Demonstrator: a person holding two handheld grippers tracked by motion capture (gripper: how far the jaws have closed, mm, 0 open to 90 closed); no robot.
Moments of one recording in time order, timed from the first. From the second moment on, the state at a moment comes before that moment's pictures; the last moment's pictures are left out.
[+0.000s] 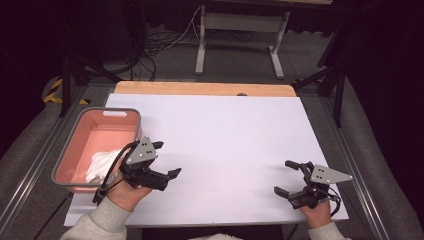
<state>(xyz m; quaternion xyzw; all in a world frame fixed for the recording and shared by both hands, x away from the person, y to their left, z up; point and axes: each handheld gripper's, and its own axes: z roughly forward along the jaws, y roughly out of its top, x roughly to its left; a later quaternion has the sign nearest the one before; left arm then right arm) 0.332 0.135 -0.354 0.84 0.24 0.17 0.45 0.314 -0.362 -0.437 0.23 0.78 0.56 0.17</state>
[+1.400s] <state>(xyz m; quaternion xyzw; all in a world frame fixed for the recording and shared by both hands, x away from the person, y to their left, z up) 0.363 0.223 -0.331 0.86 0.32 0.16 0.37 0.314 -0.362 -0.436 0.24 0.77 0.56 0.18</state>
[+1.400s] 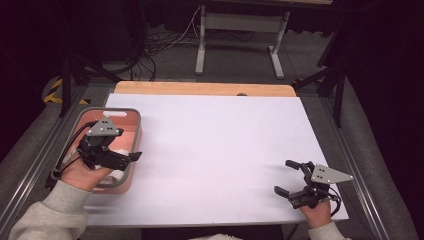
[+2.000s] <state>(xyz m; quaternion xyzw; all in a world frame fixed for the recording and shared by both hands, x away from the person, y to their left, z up) 0.374 0.251 -0.348 0.86 0.36 0.15 0.31 0.314 -0.363 -0.435 0.24 0.77 0.56 0.18</state>
